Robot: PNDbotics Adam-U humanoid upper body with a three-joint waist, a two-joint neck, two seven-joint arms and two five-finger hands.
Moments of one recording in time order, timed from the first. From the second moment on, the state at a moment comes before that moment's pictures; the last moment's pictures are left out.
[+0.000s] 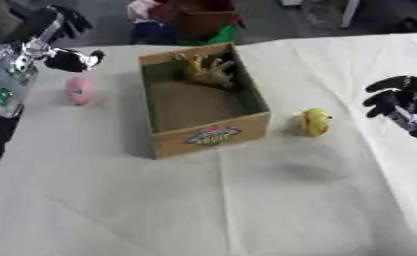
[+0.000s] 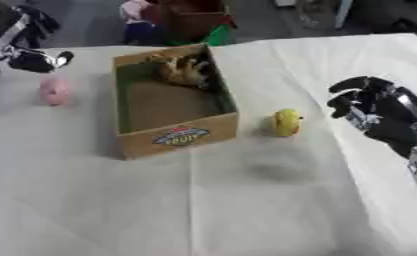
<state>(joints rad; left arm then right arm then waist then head) -0.87 0.58 -0.11 -0.95 -0.74 0.00 -0.12 -0.41 -0.50 0.06 -1.49 -0.29 -0.11 0.34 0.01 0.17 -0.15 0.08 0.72</state>
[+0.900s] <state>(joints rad) -0.88 0.55 -0.08 -0.75 -0.93 0.05 -0.15 -0.41 -0.50 0.06 -1.48 -0.29 -0.12 0.35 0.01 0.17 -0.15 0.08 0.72</state>
